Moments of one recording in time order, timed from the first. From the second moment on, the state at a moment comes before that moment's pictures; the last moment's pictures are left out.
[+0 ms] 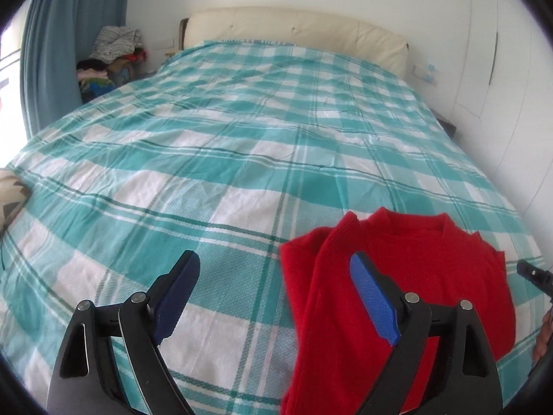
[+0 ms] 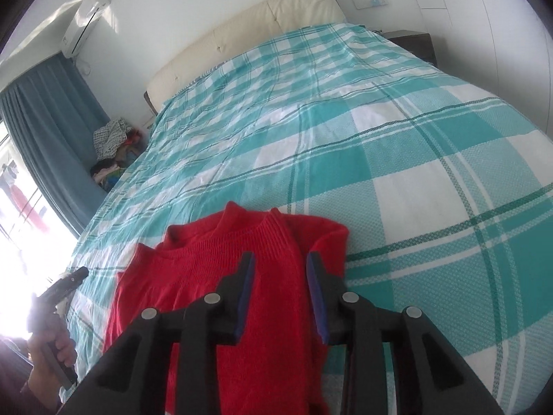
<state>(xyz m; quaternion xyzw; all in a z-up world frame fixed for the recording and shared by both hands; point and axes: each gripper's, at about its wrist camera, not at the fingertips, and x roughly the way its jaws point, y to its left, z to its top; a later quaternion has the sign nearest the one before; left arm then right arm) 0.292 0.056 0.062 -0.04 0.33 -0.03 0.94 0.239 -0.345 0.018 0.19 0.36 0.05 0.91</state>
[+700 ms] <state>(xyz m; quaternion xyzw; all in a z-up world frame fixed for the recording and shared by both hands) 0.207 0.064 0.046 -0.02 0.37 -0.02 0.93 0.188 -0.355 0.023 0.18 0.38 0.03 0.91</state>
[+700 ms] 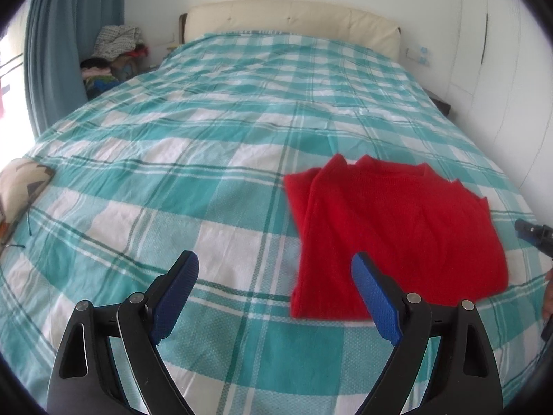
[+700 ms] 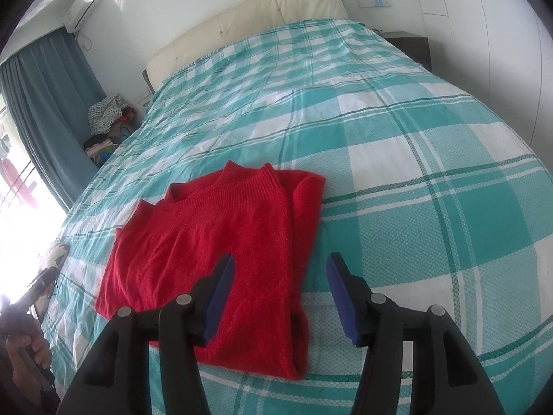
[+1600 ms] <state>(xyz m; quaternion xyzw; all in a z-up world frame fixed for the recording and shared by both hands) 0.195 0.124 0.006 -0.08 0.40 0.00 0.91 0.280 -0.225 0.058 0.18 0.46 0.10 0.86</state>
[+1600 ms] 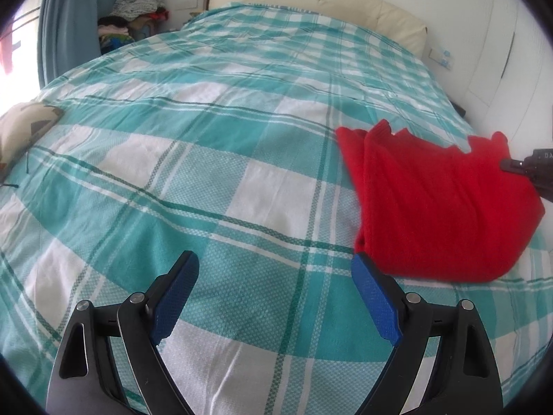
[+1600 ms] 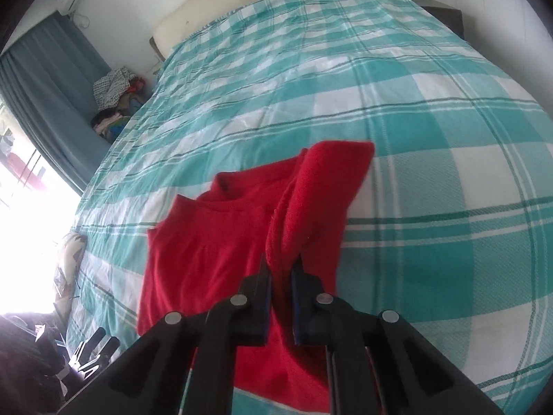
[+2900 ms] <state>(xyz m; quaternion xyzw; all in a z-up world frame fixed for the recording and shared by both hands) 0.199 0.169 0.008 -0.14 0.41 0.02 0.90 0.233 0.001 -0.034 -0.12 0.42 0.21 0.88</state>
